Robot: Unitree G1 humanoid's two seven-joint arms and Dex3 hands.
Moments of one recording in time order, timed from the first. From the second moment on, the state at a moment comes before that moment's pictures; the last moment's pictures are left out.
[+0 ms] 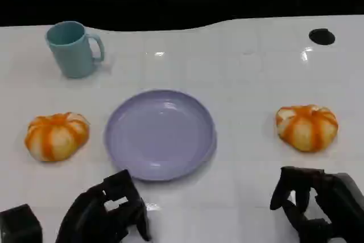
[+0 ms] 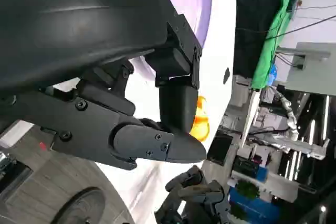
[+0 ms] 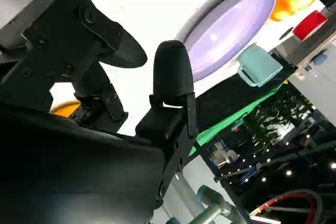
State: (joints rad) left arm 0.05 -0.02 0.07 0.41 -0.36 -0.26 -0.69; right arm -0.04 -0.28 0.17 0.50 -0.56 -0.88 -0.34
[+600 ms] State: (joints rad) left arm 0.05 -0.02 0.07 0.42 -0.36 -0.26 -0.69; right arm -0.04 -0.28 0.17 0.50 -0.57 -0.88 -0.34
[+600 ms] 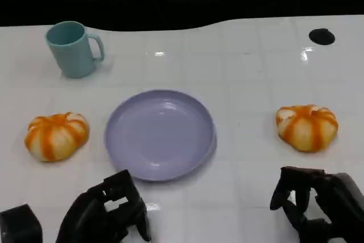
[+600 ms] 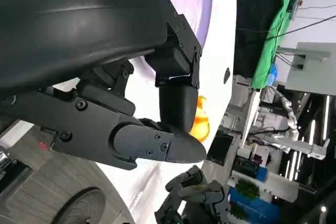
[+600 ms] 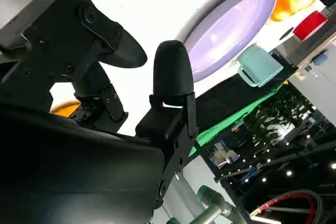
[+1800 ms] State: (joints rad) left arm 0.05 -0.02 0.07 0.42 -0.36 -0.26 -0.69; right arm -0.03 -0.37 0.13 0.22 -0.90 -0.60 -0.56
